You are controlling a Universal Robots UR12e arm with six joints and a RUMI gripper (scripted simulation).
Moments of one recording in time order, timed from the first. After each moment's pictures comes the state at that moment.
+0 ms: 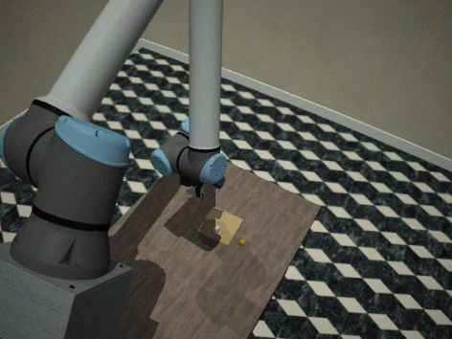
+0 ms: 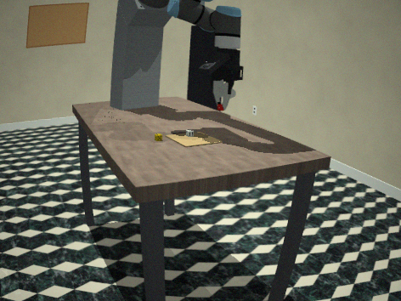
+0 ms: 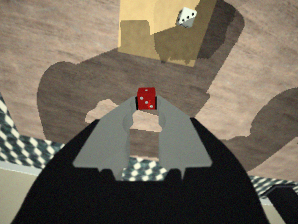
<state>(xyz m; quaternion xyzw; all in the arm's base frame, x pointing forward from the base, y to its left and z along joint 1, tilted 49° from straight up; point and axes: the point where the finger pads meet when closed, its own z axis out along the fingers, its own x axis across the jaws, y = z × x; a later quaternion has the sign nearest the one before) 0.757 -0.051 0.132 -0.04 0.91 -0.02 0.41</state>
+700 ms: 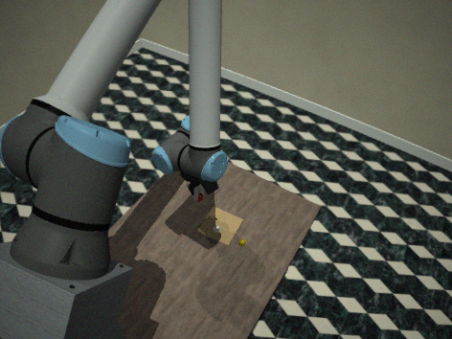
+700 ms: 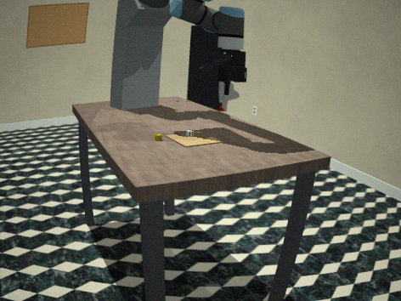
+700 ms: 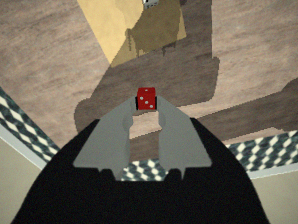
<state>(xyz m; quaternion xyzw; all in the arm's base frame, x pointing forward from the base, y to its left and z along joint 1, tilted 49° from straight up) 0.761 -0.044 0.133 0.21 0.89 0.10 0.40</state>
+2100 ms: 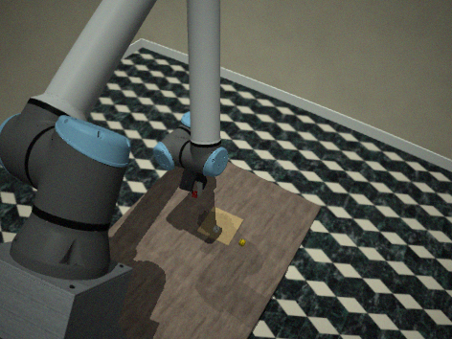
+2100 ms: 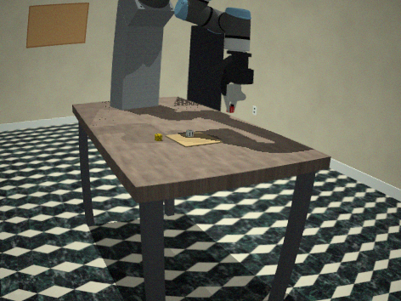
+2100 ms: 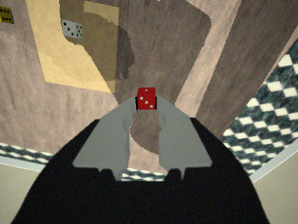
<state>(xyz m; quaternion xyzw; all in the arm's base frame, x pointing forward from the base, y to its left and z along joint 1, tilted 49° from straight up) 0.773 -0.022 0.140 0.61 0.67 0.28 0.31</state>
